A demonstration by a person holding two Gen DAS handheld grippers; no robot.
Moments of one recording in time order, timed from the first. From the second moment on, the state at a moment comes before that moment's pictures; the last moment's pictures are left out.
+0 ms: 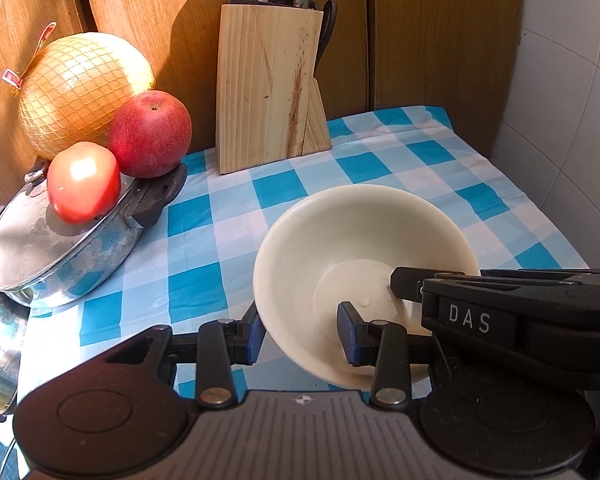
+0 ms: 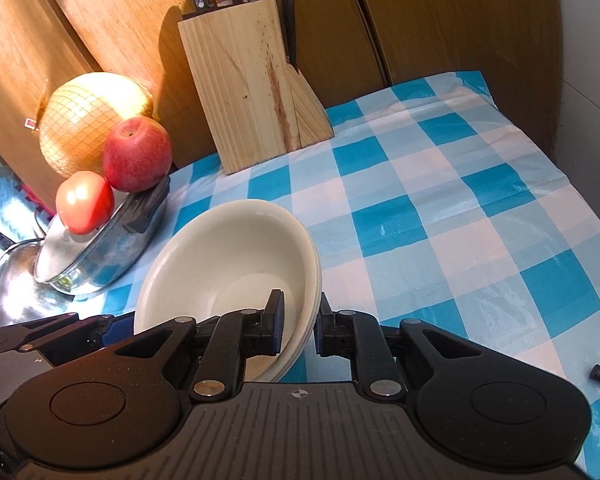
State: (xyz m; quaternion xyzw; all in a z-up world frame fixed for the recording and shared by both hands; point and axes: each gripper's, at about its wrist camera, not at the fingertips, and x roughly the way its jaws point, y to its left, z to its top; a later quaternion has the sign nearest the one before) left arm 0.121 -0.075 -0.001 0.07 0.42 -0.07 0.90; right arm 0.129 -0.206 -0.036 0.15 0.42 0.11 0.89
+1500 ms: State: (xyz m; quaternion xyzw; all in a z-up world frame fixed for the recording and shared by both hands) left arm -0.037 0.019 0.005 0.03 0.44 0.03 0.90; right arm 0.016 -0.102 -0.026 0.08 0.45 0.27 0.85
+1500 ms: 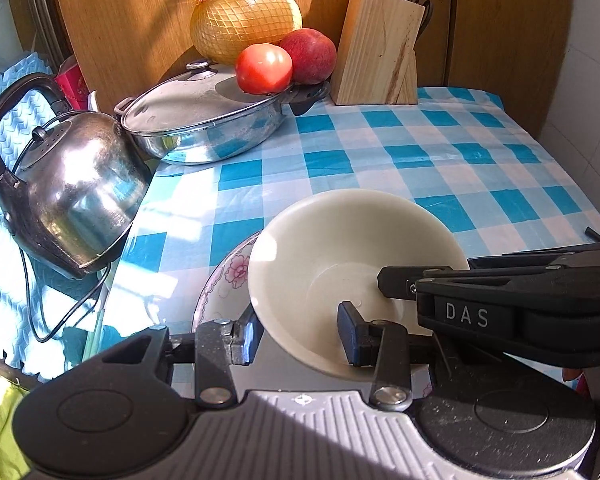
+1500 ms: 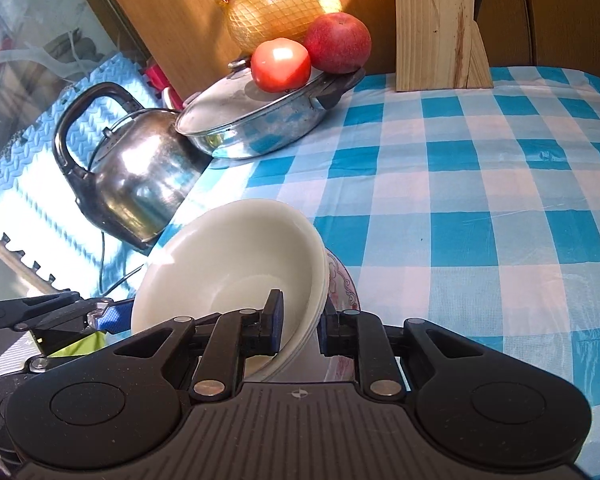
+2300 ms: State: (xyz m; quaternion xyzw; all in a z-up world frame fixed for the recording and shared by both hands) left arm -0.060 0.031 -0.007 0.01 0.45 0.03 0.89; right arm -0.012 -0.083 -0.032 0.04 0.46 0.26 0.85
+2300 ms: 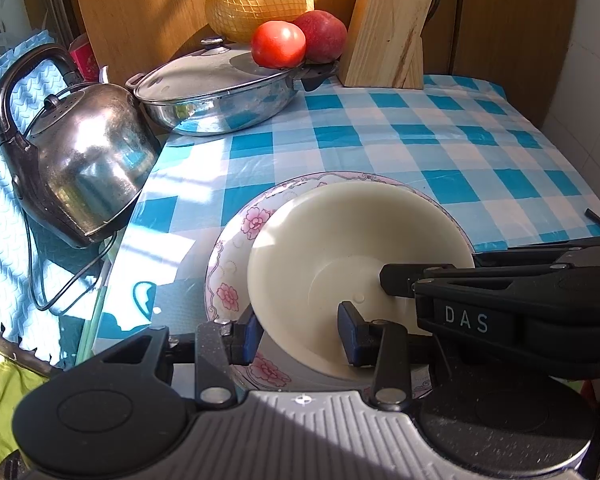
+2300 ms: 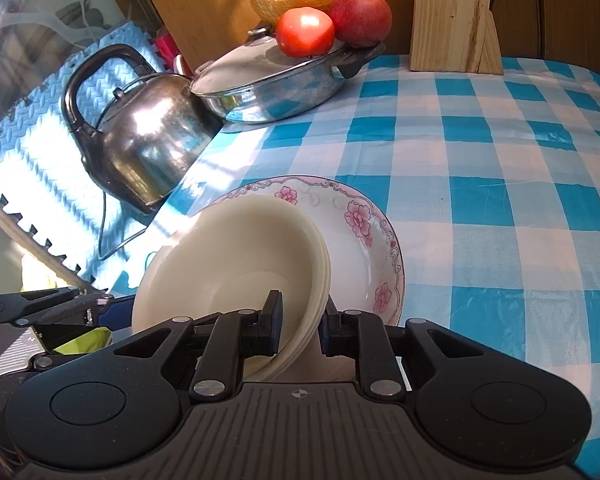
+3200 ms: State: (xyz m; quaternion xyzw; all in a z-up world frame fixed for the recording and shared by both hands) left arm -0.074 0.031 0.017 0.01 0.43 0.00 0.90; right arm -0.026 -0.089 -0.005 0.05 0.43 0.26 0.86
